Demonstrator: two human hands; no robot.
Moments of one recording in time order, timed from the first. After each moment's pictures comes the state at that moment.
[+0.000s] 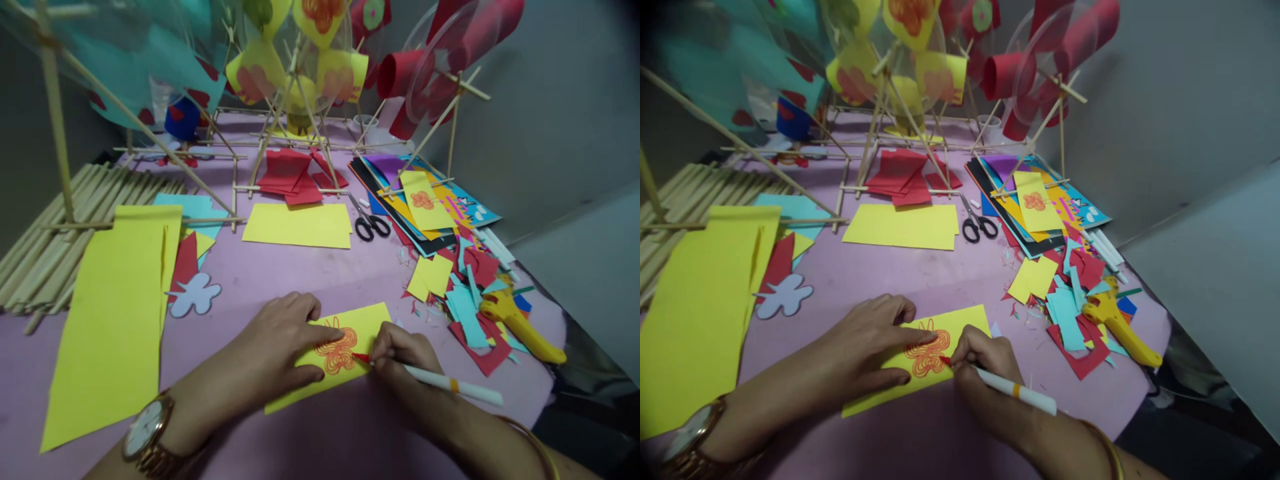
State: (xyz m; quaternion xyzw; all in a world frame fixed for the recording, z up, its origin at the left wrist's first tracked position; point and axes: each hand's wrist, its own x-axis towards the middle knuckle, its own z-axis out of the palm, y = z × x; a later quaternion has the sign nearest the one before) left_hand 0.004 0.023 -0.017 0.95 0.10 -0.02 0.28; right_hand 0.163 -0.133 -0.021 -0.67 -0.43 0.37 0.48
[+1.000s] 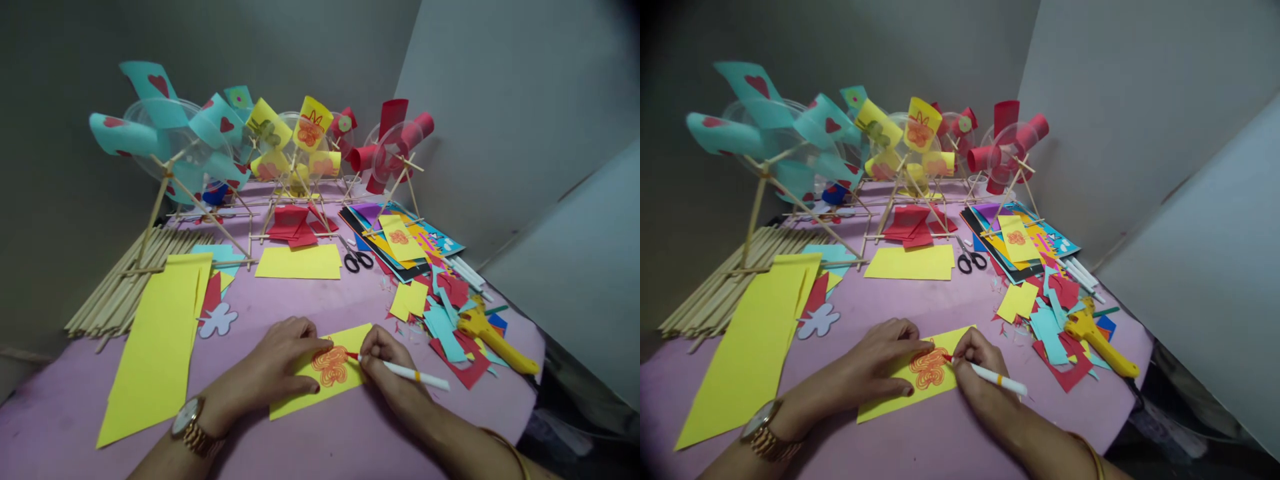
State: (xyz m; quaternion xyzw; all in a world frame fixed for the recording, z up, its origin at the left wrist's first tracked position) left_hand 0.001 0.020 -0.006 0.95 0.11 0.01 0.29; right_hand 0.162 -0.124 -0.027 -0.64 -0.34 0.39 0.57
